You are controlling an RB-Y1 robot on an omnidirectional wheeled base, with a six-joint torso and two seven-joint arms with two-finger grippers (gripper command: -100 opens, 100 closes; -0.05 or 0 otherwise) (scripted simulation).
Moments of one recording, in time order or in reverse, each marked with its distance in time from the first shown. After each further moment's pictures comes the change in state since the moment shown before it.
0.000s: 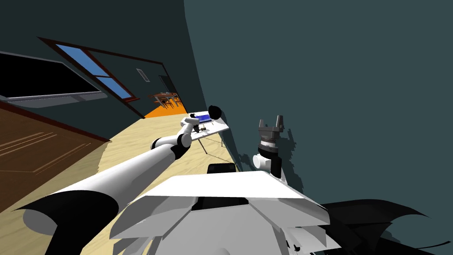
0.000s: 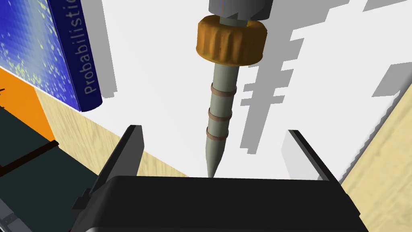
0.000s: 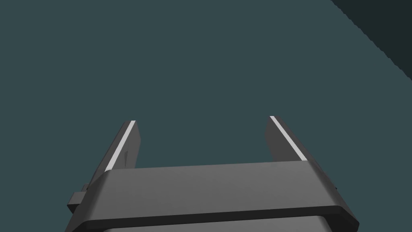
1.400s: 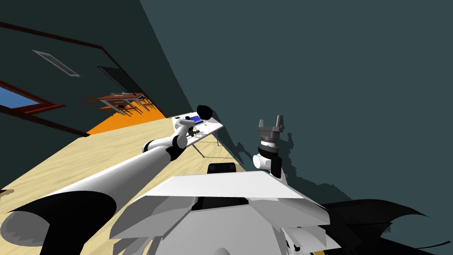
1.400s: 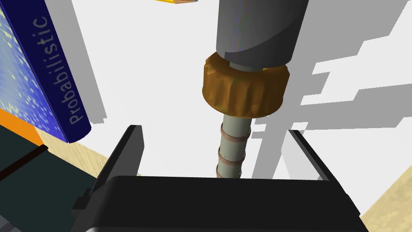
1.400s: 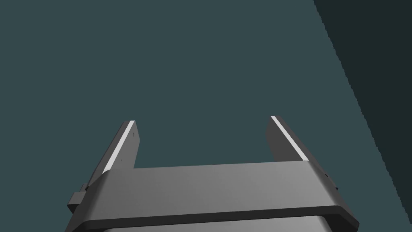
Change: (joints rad) left arm 0.056 0.076 0.011 0.018 -0.050 0.097 0.176; right arm 0.000 0.000 0.000 0.000 0.000 0.000 0.000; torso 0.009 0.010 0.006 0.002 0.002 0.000
